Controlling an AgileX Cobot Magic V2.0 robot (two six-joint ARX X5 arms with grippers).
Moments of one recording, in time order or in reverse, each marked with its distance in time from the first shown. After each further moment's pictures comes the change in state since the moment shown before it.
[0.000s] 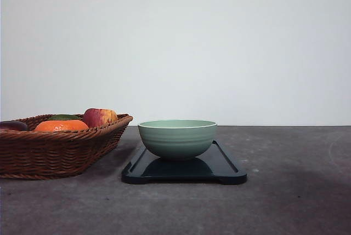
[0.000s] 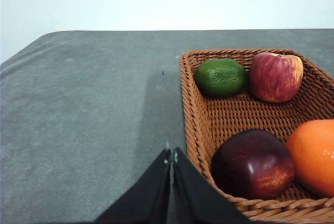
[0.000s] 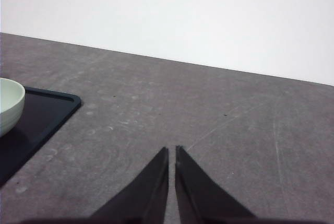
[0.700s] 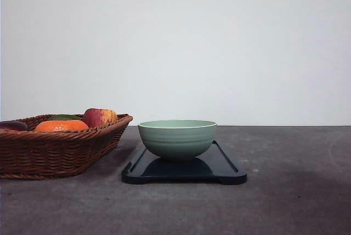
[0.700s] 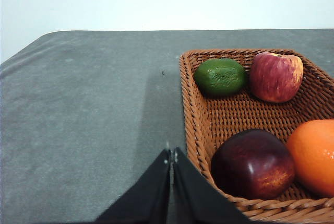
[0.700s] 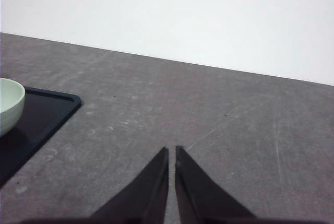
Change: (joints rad) left_arx 0.000 0.000 0.000 0.000 0.000 0.000; right_arx 0.000 0.000 0.000 0.000 0.000 0.000
